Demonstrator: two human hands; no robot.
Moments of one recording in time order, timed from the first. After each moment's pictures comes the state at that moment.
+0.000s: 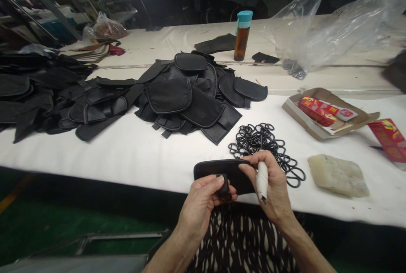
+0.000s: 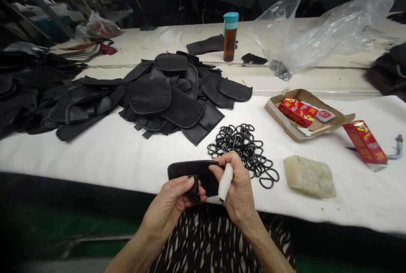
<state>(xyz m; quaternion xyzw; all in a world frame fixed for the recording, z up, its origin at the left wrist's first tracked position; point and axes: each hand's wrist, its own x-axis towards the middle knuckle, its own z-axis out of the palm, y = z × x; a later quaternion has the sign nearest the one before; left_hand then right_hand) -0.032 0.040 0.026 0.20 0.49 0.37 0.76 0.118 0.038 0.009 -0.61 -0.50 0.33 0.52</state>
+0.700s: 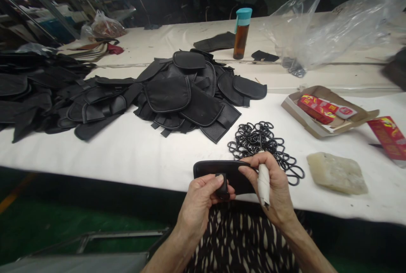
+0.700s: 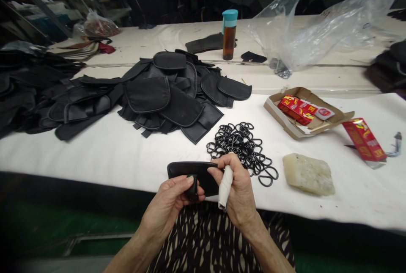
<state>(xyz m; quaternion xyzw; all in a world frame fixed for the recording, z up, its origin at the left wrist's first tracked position) -0.033 0.037 0.024 0.22 0.51 0.37 0.75 0.121 0.032 0.010 -0.59 -0.51 0.34 0.52</state>
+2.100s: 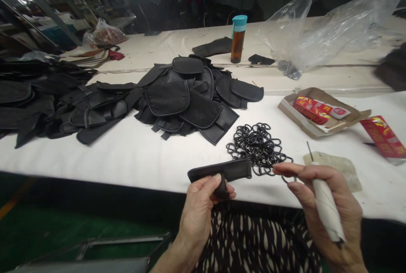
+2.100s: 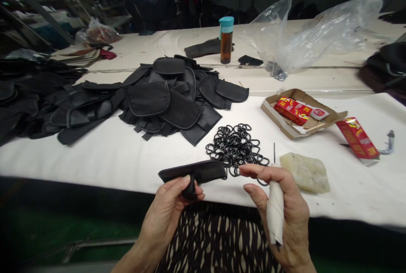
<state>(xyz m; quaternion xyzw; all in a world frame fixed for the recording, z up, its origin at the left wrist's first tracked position) -0.021 0.030 0.038 0.20 0.52 0.43 0.71 0.165 -0.008 0.037 -0.61 -0.49 0.22 0.58</state>
